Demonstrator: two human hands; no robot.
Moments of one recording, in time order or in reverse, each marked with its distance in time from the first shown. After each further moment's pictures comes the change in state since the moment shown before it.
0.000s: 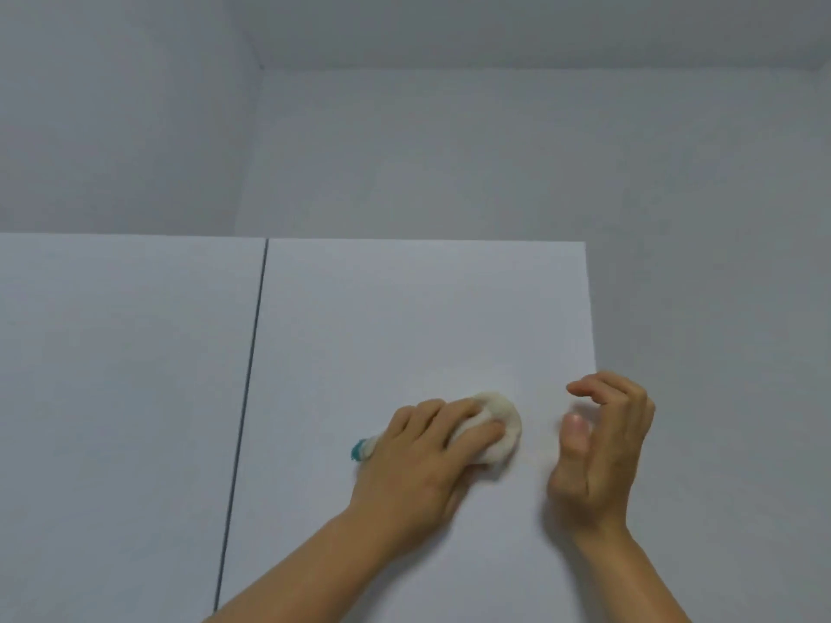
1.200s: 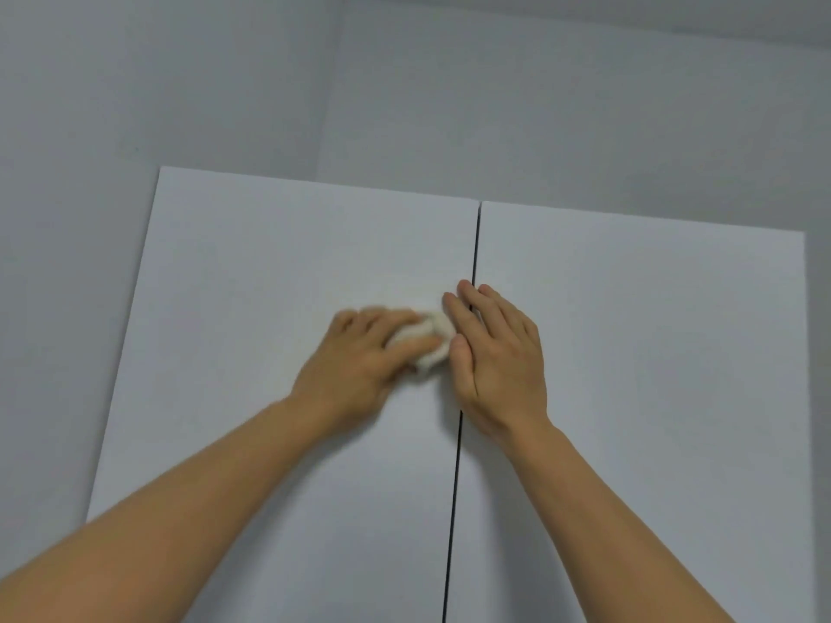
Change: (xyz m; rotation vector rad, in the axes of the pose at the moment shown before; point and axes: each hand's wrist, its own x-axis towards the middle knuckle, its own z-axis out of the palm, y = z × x) left_hand -0.122 -0.258 -0.149 0.154 -0.038 0.007; right_hand -0.052 -0.204 0.233 -0.377 -0.528 -0.253
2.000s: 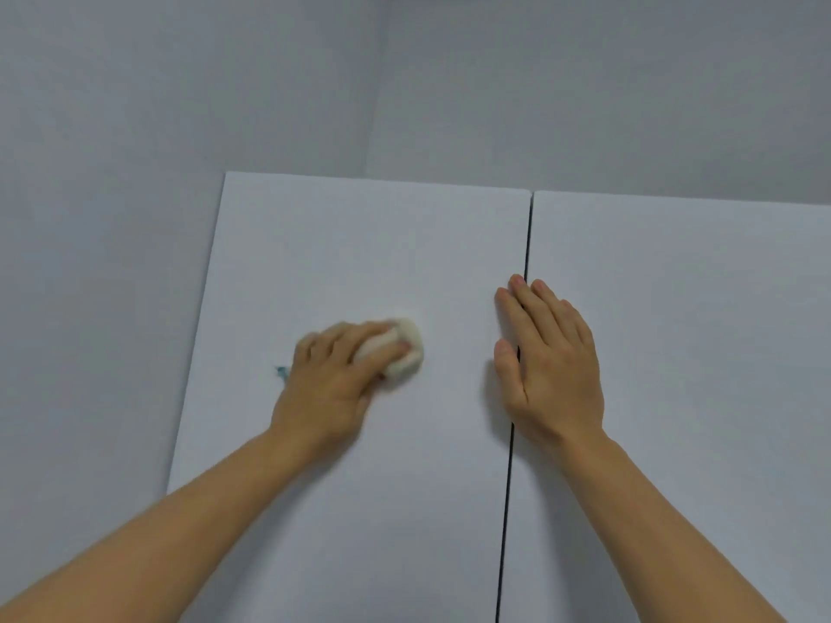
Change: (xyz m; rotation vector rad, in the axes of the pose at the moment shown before) left_hand -0.073 -0.023 -0.017 0.041 0.017 -0.244; right_hand -0.010 0.003 0.010 0.043 0.014 0.000
